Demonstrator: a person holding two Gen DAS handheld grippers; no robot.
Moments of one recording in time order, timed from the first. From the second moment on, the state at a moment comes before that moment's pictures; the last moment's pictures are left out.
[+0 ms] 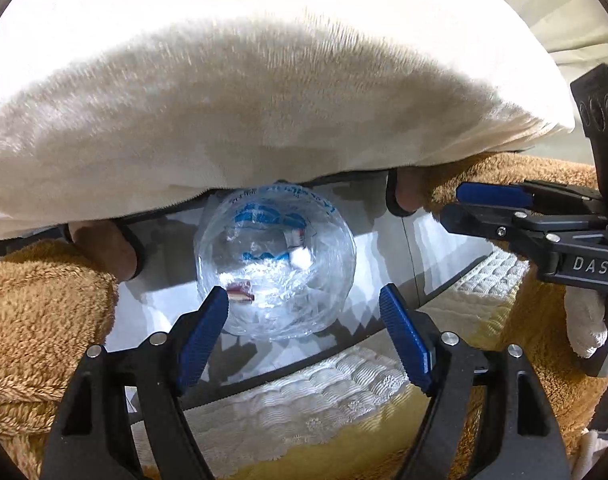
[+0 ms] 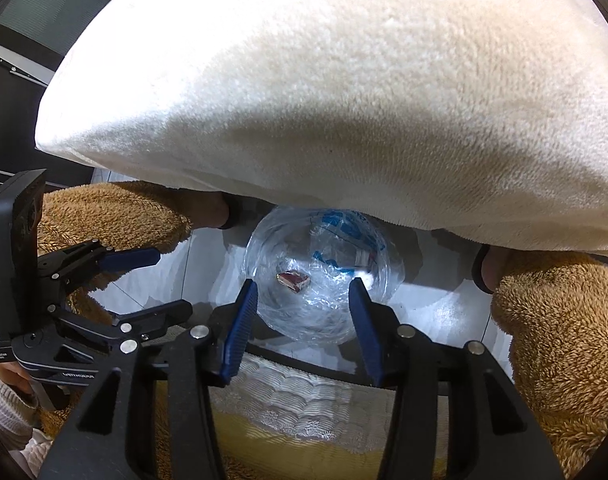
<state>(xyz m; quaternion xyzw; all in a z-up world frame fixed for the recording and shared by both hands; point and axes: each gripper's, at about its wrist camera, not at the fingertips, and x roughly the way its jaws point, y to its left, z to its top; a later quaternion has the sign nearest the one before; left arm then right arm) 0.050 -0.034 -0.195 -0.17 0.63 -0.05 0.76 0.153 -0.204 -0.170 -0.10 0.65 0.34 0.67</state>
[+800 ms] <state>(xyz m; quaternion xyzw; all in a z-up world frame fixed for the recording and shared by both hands) 0.034 -0.031 -0.075 -0.14 0.51 -0.03 0.85 0.128 -0.232 -0.052 -0.09 0.52 0.37 0.77</state>
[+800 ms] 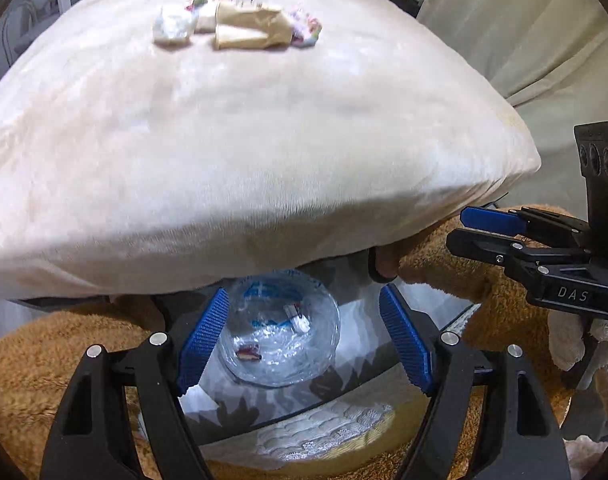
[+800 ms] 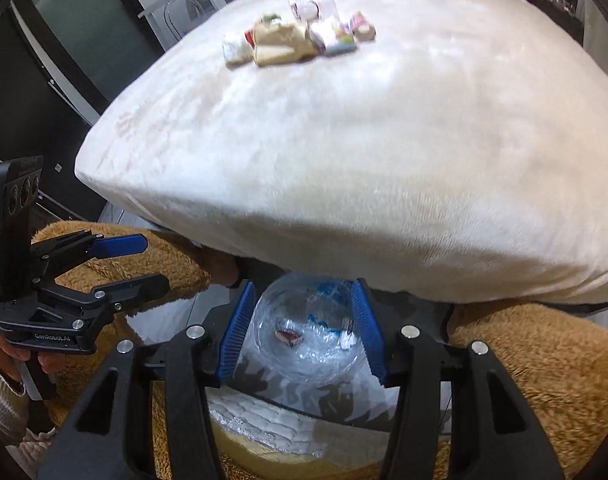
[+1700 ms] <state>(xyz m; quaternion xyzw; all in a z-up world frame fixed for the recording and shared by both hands) 0.159 0.075 -0.024 -0.09 0.43 0.00 0.90 0.281 -0.153 -0.018 -0.11 0.43 0.40 0.80</state>
